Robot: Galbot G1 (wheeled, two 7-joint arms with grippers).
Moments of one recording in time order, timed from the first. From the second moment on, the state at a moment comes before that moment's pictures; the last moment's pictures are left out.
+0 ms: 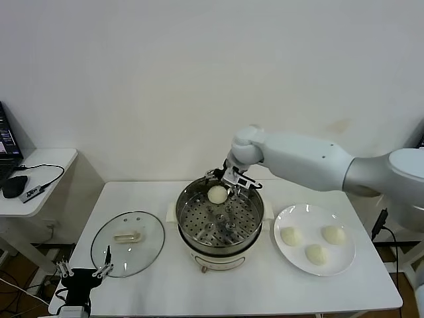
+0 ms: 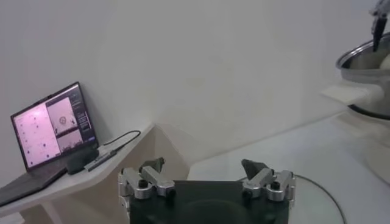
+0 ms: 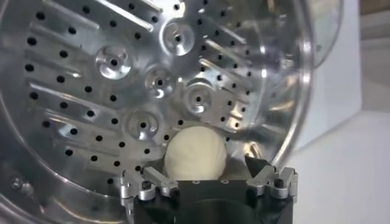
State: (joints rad) left arm 1.79 -1.29 -0.71 -2.17 0.06 0.11 -0.20; right arm 0.52 1.17 -1.29 1.22 -0.09 0.27 -0.90
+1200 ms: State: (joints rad) left arm 1.73 -1.20 -0.66 -2.10 0.06 0.13 -0.18; right arm 0.36 0.44 -1.13 1.67 0.05 -0.30 -0.98
